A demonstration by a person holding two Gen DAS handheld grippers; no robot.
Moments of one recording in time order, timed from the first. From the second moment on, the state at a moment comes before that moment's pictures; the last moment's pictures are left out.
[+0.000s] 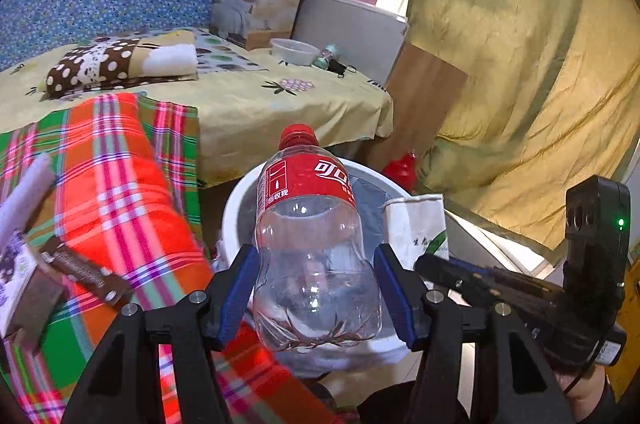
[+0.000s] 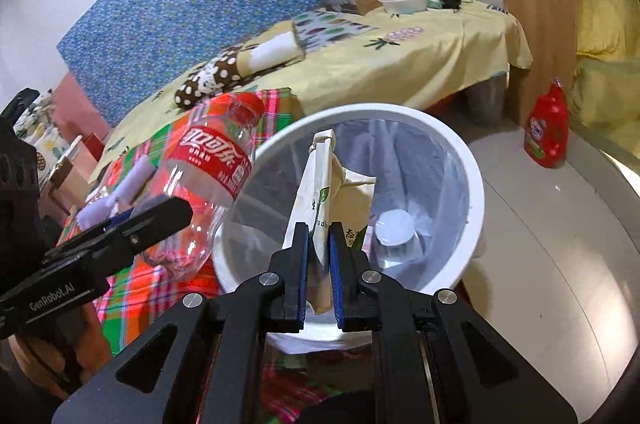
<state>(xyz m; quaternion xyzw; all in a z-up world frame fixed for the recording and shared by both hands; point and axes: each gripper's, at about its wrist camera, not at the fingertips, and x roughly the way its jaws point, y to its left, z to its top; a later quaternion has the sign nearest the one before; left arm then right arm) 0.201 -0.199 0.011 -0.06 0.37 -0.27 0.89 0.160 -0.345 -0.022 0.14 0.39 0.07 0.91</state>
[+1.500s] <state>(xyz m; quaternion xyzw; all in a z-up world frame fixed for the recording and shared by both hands) 0.148 -0.129 0.034 -0.09 0.35 -0.21 0.91 0.133 -0.299 0.004 0.12 0.37 0.12 0.92</state>
